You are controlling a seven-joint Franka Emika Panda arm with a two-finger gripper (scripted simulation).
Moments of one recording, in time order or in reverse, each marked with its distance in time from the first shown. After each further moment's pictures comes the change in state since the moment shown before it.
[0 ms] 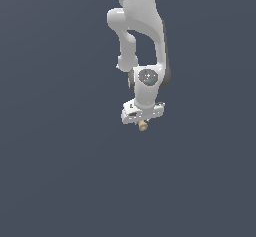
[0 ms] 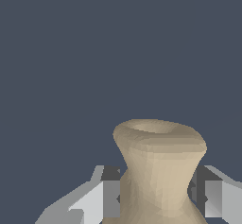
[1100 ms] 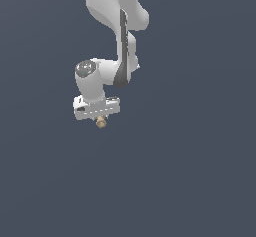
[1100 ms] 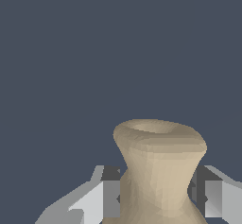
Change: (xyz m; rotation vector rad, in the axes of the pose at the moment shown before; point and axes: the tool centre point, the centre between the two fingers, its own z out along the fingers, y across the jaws) arm -0.051 0.199 -0.033 -0.001 0.000 0.004
